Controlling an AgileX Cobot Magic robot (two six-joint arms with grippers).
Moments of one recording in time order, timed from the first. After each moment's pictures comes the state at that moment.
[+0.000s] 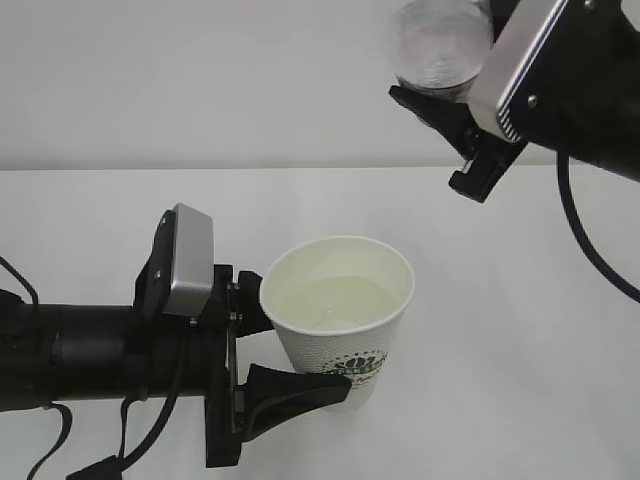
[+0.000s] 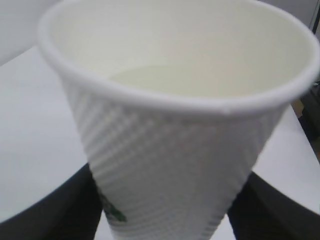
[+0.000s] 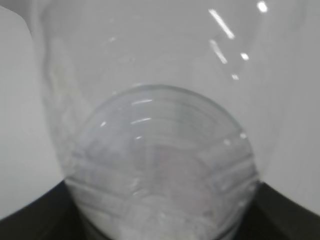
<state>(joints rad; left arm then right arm) -0.54 1.82 -0.56 0.97 -1.11 -0.34 0.35 1.37 -0.72 -0.60 -0.61 -0.35</state>
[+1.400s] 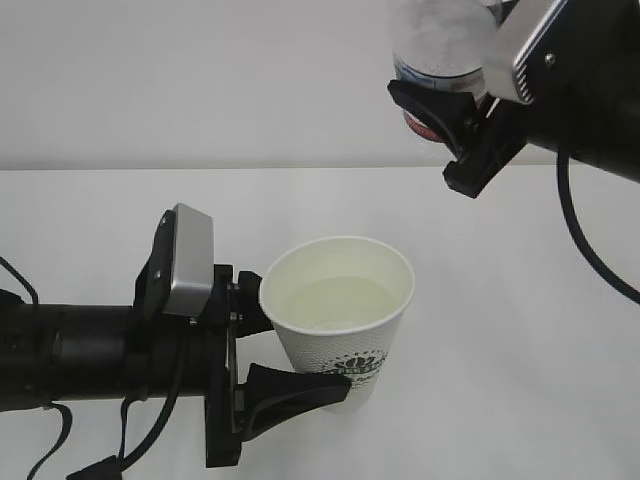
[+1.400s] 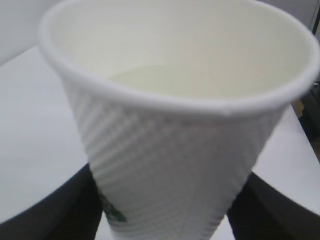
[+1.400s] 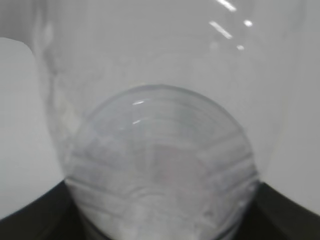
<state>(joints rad) -0.54 1.82 -0.56 0.97 -1.11 -0.34 0.35 1.37 -0.72 -0.59 -0.60 -0.15</state>
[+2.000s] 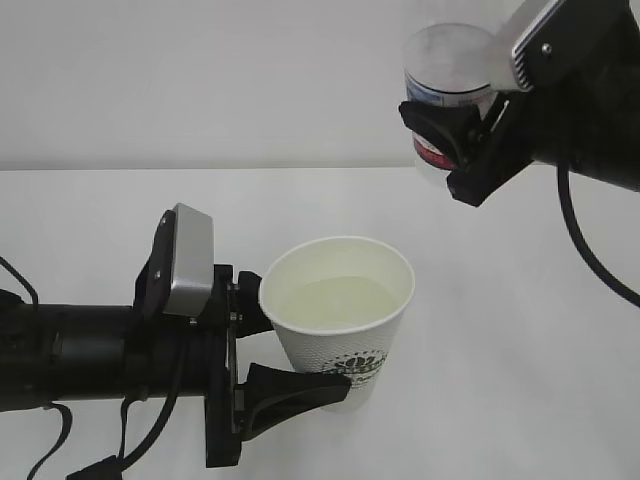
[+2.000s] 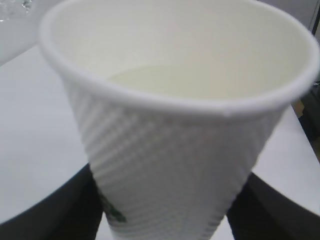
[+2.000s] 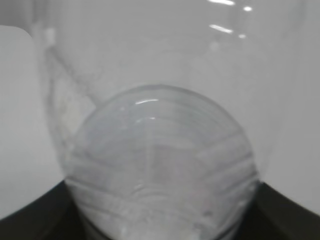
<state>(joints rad) -0.54 1.82 -0.56 0.97 -1.11 -0.34 0.35 1.37 -0.72 -0.59 -0.48 0.00</state>
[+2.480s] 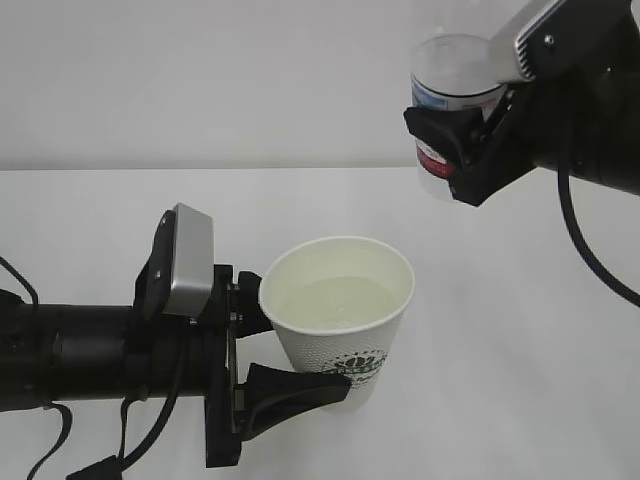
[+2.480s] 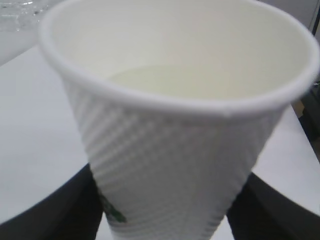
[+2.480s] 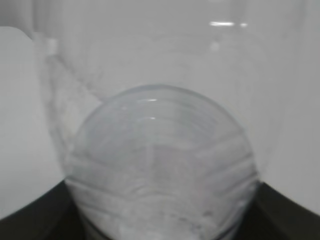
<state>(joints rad) -0.54 1.82 -0.56 0.97 -1.11 -0.34 0.35 1.37 -0.72 -0.58 -0.43 0.09</state>
